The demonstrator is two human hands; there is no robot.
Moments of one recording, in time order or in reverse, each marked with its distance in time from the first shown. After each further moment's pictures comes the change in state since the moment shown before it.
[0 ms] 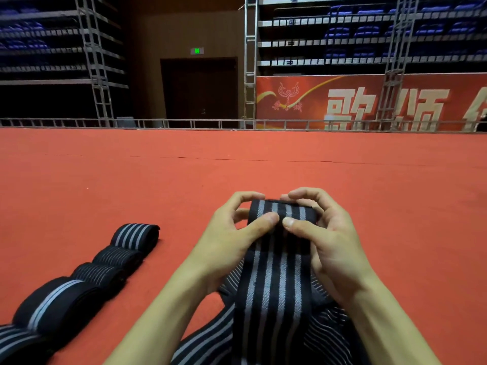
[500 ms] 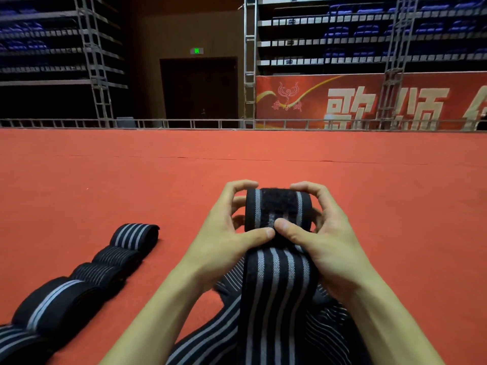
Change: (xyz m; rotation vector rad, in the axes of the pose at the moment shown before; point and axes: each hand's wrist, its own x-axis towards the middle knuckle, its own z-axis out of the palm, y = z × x) left_hand 0.001 -0.002 -0.006 0.053 -0.051 0.142; right_hand -0.003 -0.003 -0.002 -0.191 -0.004 -0.022
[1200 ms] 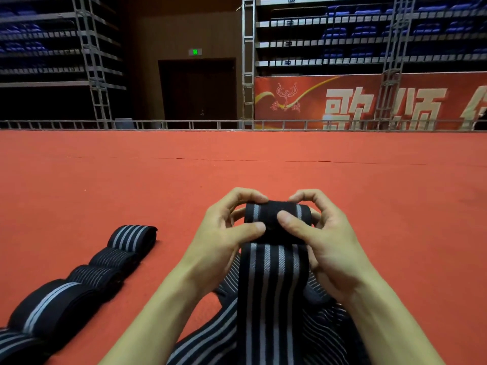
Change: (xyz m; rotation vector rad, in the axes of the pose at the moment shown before) left_hand 0.001 -0.001 0.005 -0.216 -0.047 0.041; right_hand 0.001 -0.001 -0.002 0.158 -0.031 0.092
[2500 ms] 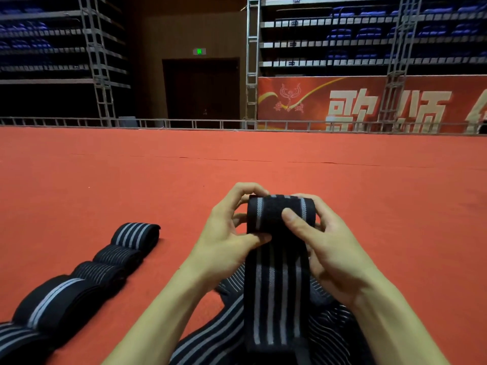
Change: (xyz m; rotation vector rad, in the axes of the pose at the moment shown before) left_hand 0.000 0.000 -0.005 0.307 0.029 0.027; right_hand 0.001 0.001 -0.001 0.048 -0.047 0.111
